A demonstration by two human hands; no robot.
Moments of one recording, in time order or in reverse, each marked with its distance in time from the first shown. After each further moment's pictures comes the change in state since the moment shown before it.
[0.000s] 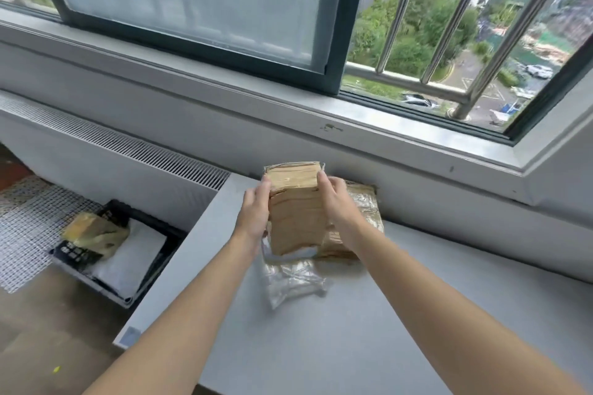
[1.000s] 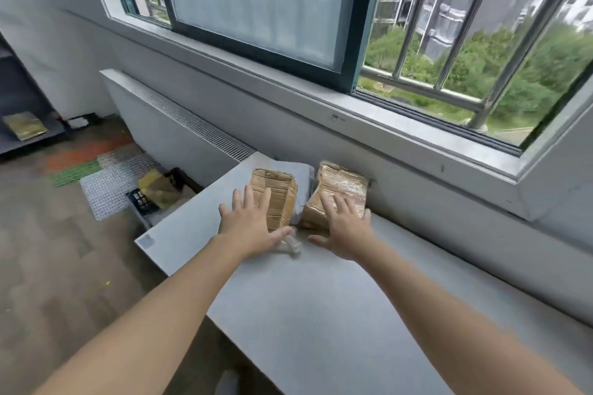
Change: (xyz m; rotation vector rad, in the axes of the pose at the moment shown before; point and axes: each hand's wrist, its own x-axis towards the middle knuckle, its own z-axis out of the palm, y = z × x) left_hand -0.144 -0.054 0.078 1.619 0.212 0.074; right_hand -0.054 0.098 -0.128 -1.271 -0.241 -0.596
